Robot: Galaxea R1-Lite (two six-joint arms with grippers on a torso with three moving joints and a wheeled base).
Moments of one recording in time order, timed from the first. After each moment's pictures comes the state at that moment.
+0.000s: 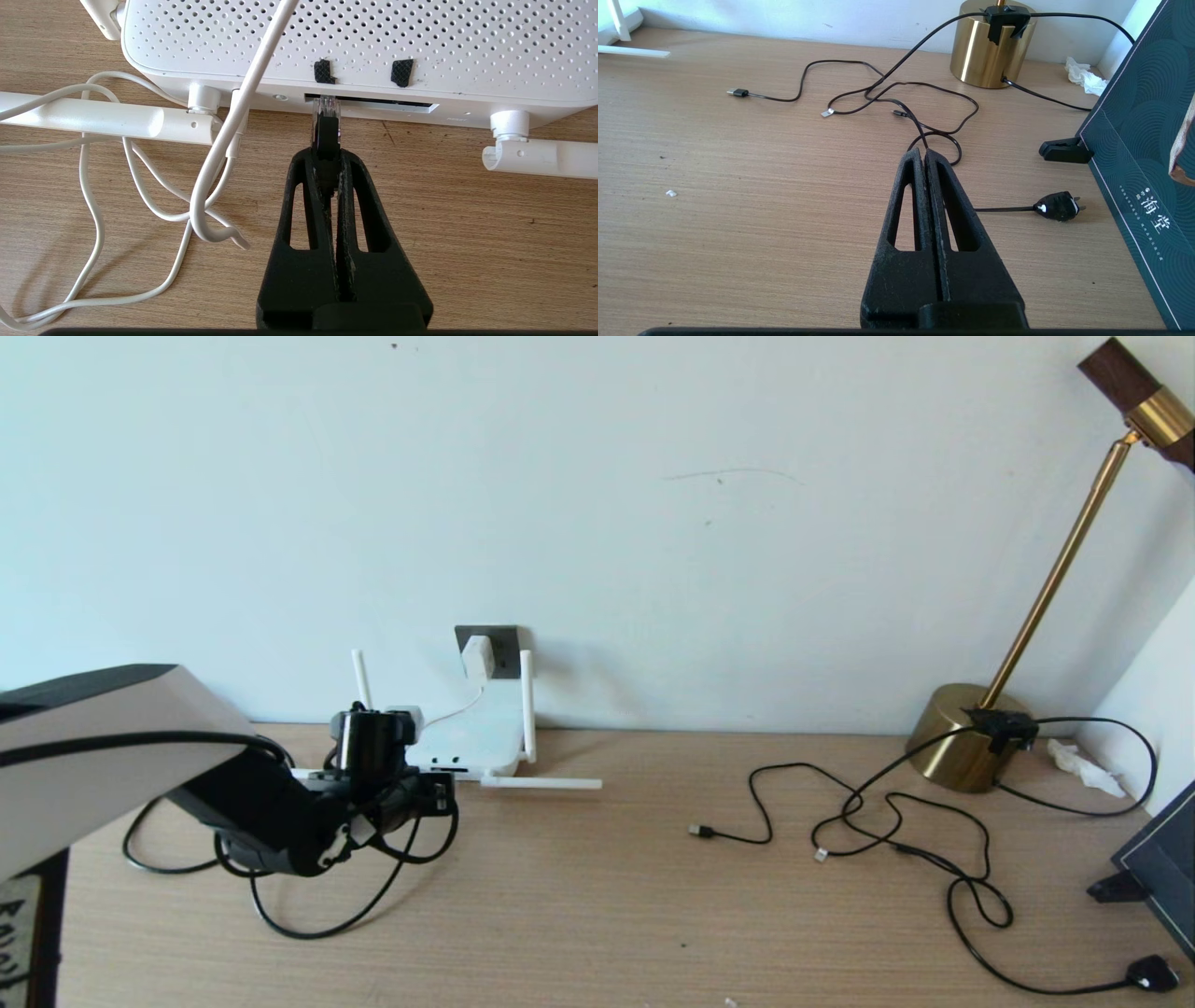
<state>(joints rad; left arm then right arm) -0.19 2.19 -0.94 -0.71 0.23 -0.05 0.00 0.00 0.00 0.00 0.02 -0.04</state>
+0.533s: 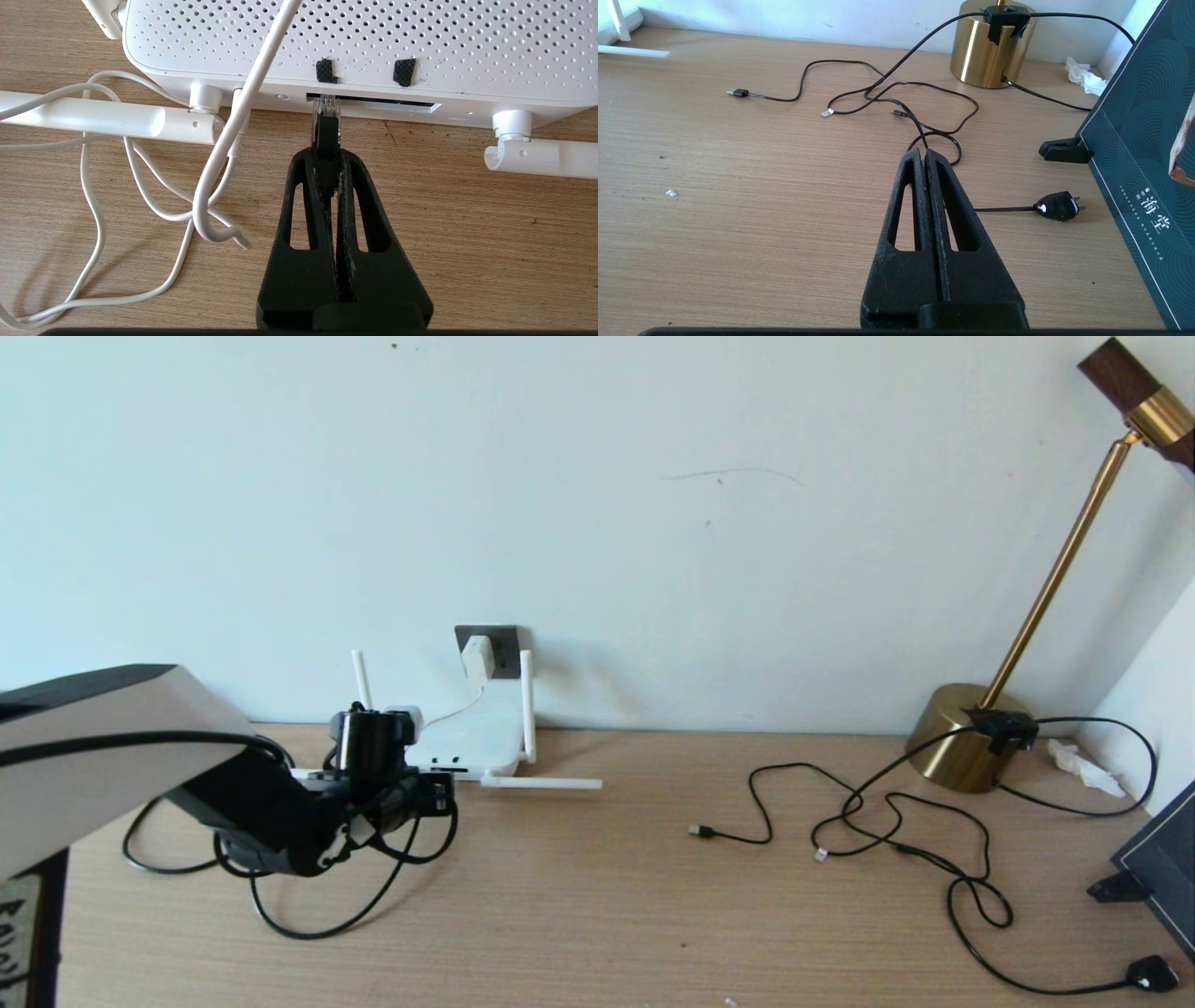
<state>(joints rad) -0.19 2.19 -0.94 -0.71 0.23 -0.05 0.00 0.00 0.00 0.00 0.02 -0.04</state>
